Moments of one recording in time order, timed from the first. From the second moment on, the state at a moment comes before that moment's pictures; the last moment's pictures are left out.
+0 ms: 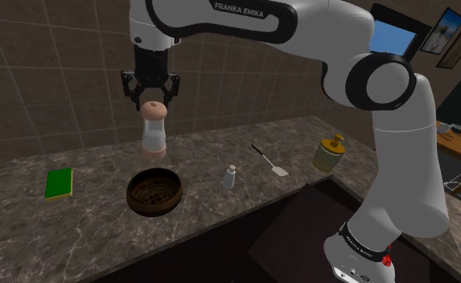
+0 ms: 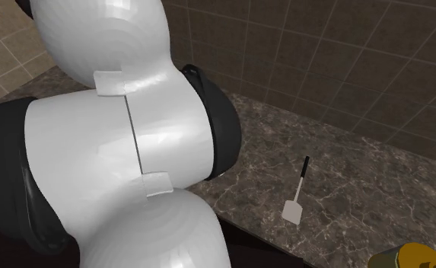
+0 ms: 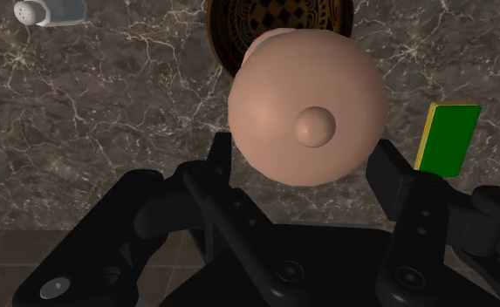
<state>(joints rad) 0.25 0.57 0.42 -1.05 -0.27 1.63 0.96</state>
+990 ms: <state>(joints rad) 0.22 0.55 0.42 -1.29 -0.27 1.84 0.99</state>
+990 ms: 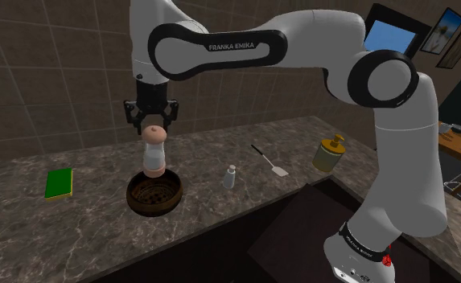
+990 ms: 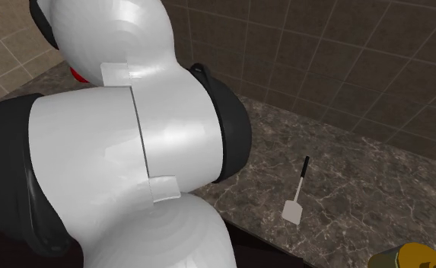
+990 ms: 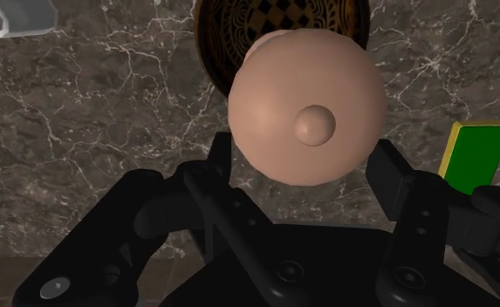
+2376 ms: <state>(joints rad) 0.21 0.57 0.41 -1.39 -0.28 1.96 1.00</state>
